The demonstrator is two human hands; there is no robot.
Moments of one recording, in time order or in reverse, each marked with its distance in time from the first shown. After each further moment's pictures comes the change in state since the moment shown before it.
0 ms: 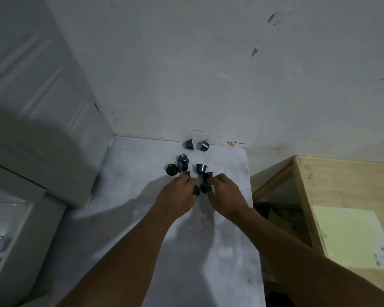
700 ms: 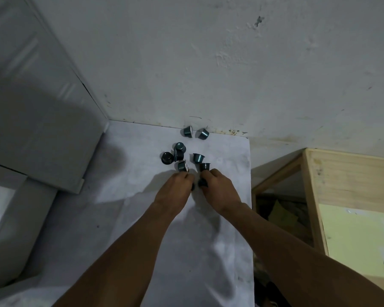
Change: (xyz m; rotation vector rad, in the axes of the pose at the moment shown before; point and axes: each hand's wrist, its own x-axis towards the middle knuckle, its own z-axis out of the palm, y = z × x) left_hand 0.012 0.012 0.037 0.061 -0.045 -0.077; right_hand 0.011 0.022 0.023 0.079 -0.041 -0.089
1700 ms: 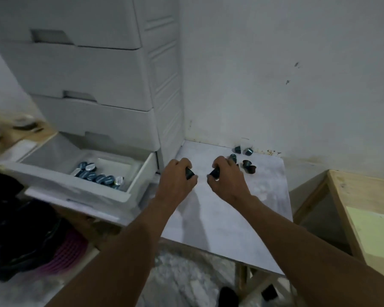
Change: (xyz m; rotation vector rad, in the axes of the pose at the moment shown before) left_hand -0.260 -0.053 -0.120 -0.272 0.568 -0.248; right_hand -0.137 -0.207 -0.008 0.097 0.373 -0.266
